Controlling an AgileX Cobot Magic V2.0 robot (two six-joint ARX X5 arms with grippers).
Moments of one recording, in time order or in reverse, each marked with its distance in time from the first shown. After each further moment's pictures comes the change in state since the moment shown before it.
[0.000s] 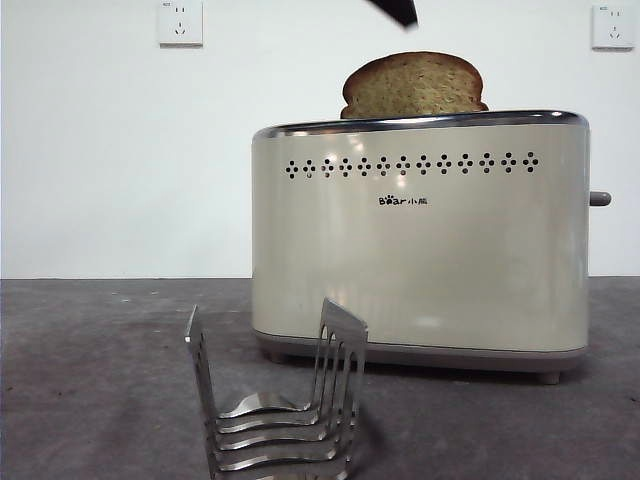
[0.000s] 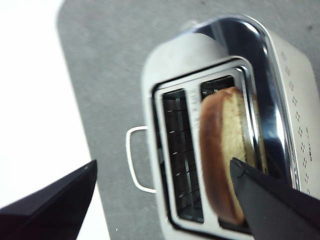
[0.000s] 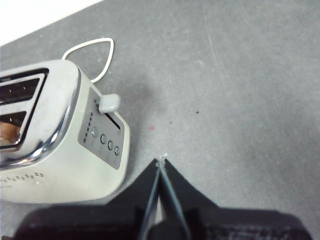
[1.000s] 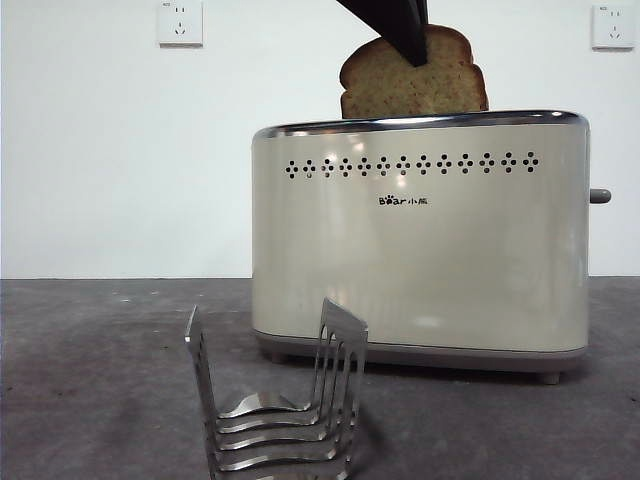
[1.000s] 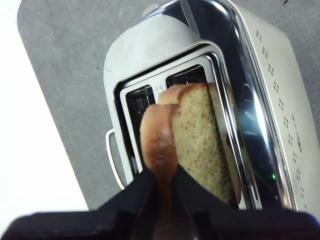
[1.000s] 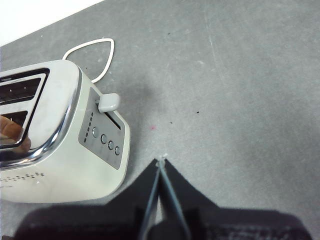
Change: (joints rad) left arm 0.002 0.093 0.000 -0.027 -0.002 0.105; right arm 0.000 0.000 0.000 -0.001 0.000 0.000
